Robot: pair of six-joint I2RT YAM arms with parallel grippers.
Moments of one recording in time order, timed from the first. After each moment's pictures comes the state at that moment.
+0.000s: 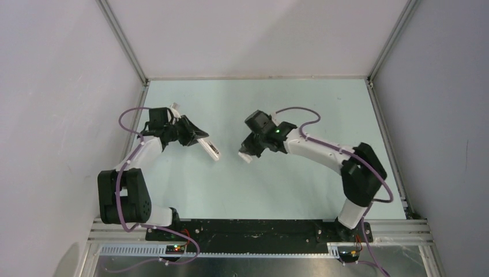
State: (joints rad) left arm 0.07 1.41 0.86 -0.29 0.63 -0.64; right arm 0.87 1.77 1.35 -0.57 0.05 1.50
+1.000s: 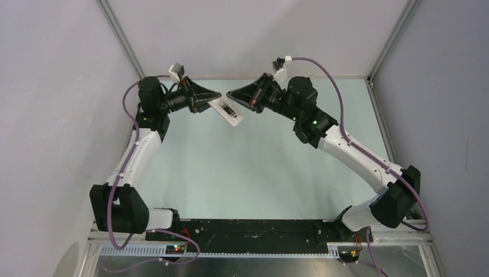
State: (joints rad) left arm -0.06 1.33 1.12 0.12 1.01 -1.32; right arm 0.75 1.45 1.40 0.11 -0.28 1.23
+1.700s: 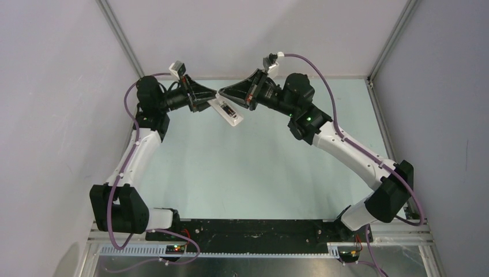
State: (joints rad) left arm -0.07 1.33 1.13 0.21 1.08 -1.42; right arm 0.75 1.50 1.47 0.22 -0.39 1.34
